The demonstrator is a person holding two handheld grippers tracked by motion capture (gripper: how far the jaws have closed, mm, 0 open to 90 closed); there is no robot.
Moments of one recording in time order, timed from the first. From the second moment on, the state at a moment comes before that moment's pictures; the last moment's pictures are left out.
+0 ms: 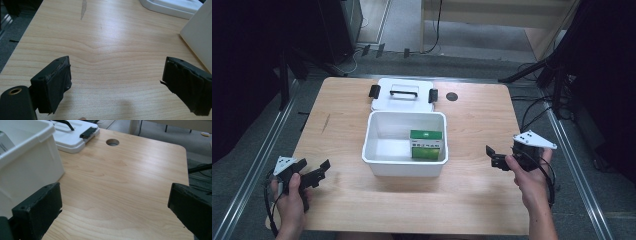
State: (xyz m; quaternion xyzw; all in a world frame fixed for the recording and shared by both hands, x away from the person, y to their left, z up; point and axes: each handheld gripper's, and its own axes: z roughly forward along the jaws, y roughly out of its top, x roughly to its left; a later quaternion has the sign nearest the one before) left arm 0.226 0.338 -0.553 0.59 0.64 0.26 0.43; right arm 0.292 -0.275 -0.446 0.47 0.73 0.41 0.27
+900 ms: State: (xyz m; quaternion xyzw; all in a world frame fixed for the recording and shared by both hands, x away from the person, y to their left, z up) left arm 0.225 0.339 -0.553 0.59 0.64 0.26 0.43; right arm 0.247 -0.333 -0.525 0.53 0.69 0.40 0.27
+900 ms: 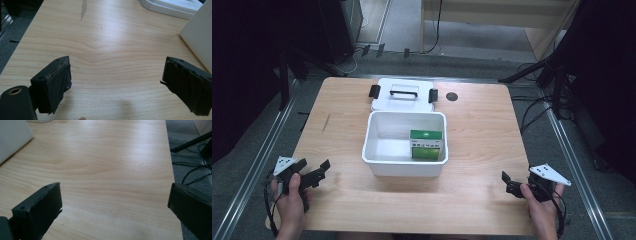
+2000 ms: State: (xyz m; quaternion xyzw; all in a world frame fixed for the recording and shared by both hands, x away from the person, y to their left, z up) left arm 0.225 0.339 -0.553 0.59 0.64 0.26 0.43; right arm 0.208 -0.383 -0.547 0.57 0.66 0.41 0.27
